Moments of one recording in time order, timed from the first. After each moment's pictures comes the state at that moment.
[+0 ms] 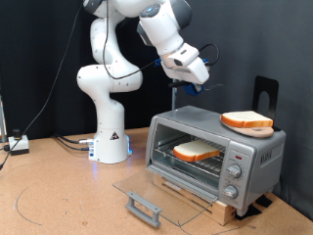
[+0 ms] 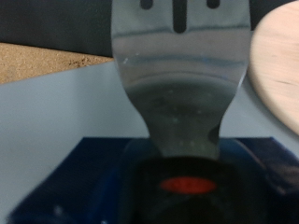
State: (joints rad) arm -0.07 -0.87 0.42 -2.78 0.93 1.95 -1.02
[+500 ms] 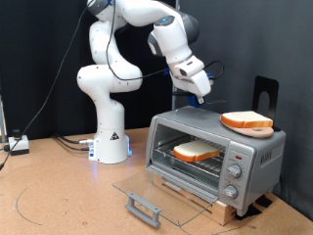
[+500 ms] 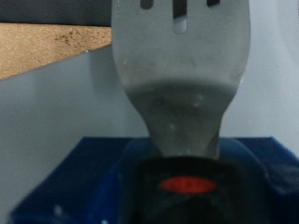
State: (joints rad) arm -0.06 -0.90 0.63 -2.85 1.02 2.09 -0.89
